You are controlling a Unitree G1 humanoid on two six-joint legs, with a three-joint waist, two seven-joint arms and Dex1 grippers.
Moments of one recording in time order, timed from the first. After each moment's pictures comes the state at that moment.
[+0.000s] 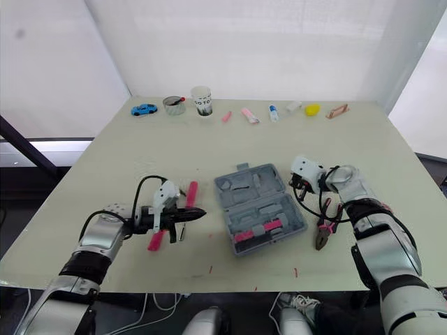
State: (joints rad) left arm -0.48 0.60 -0.10 0.49 -0.22 0.15 -1.20; right arm -1.00 -0.44 0.32 1.12 -0.17 -0.18 0.91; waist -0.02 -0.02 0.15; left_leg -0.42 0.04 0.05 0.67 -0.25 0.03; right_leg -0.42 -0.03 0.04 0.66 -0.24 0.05
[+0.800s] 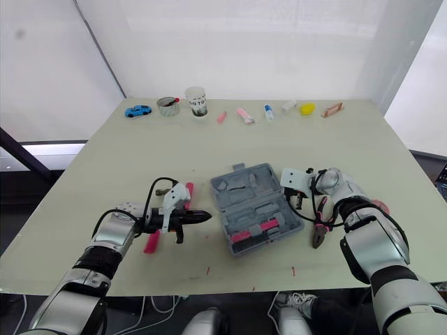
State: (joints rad) left arm -0.53 0.56 -0.13 0.57 -0.14 0.13 -1.21; right arm -1.04 -0.40 0.37 1.27 -0.34 -0.35 0.87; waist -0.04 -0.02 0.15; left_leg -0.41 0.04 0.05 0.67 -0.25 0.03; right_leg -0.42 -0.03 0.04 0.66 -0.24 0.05
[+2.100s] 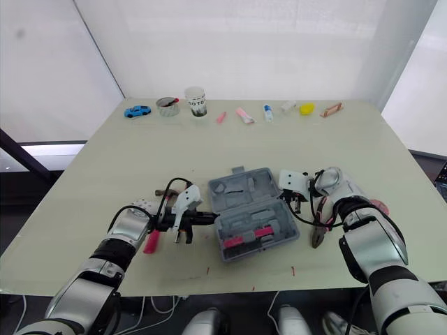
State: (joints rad) left arm -0.61 0.50 -0.19 0.70 -0.06 0.06 -1.22; right arm -1.03 -0.39 0.31 1.25 -0.29 -0.35 1.10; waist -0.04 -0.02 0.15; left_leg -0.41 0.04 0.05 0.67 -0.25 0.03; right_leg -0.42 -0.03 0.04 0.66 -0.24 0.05
